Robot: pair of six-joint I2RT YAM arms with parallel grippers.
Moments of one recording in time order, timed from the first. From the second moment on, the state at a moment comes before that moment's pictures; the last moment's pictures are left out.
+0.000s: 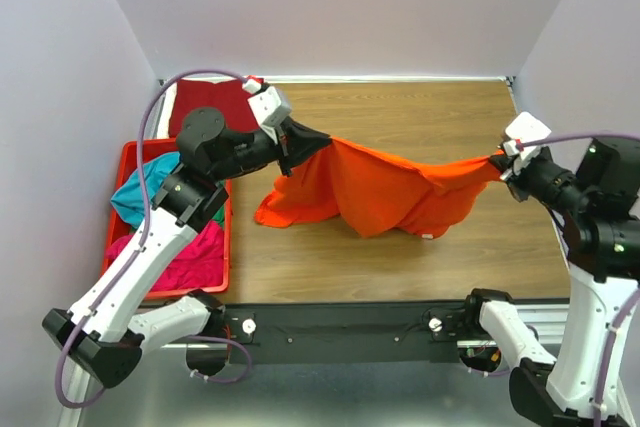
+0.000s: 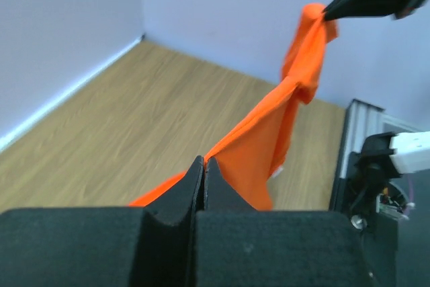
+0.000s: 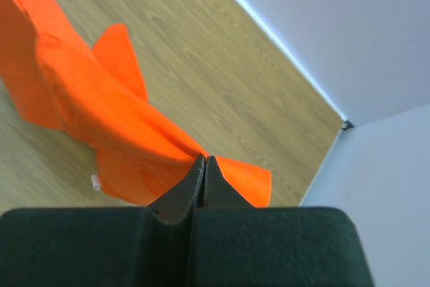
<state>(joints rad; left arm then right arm) -0.54 1.03 1.15 -0.07 0.60 -0.12 -0.12 0.85 1.48 -1.08 -0.60 -0.74</state>
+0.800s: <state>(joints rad) -0.83 1.00 1.43 -0.02 0.36 -0.05 -0.30 0.98 1.92 -0.95 -0.75 -0.61</state>
